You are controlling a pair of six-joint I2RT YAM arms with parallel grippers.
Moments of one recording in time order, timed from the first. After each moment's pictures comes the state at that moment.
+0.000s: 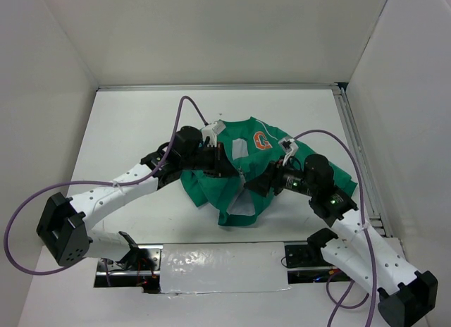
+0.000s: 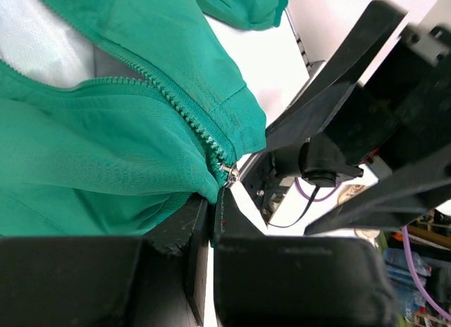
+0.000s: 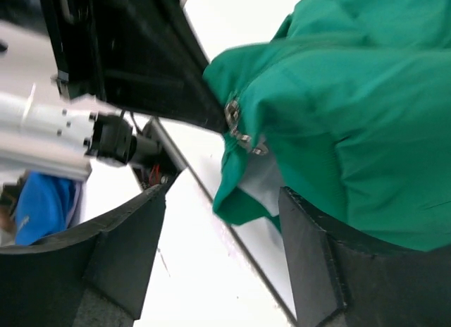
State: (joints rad) left arm -0.74 1.33 1.02 -0.17 0.41 -0.69; right arm 0.46 0.70 0.57 -0.13 -0.58 0.59
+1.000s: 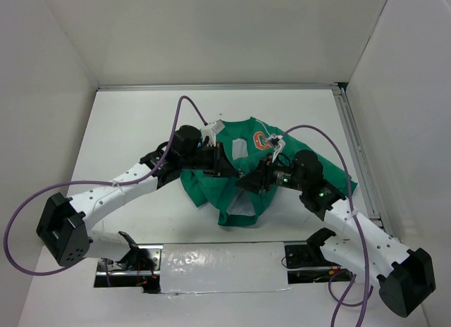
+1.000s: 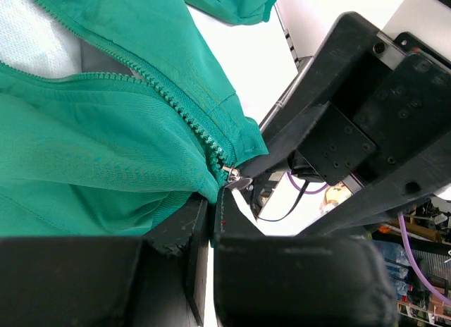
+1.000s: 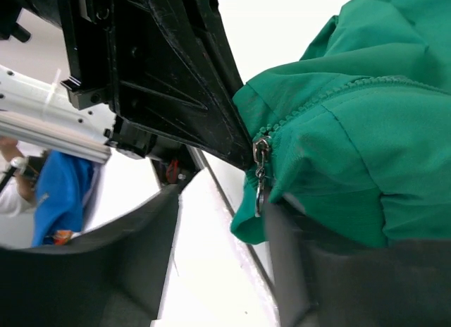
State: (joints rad) left arm -0.73 1.33 1.02 -0.17 0.46 -0.72; right arm 0.54 0.83 0.55 0.08 -0.62 0.62
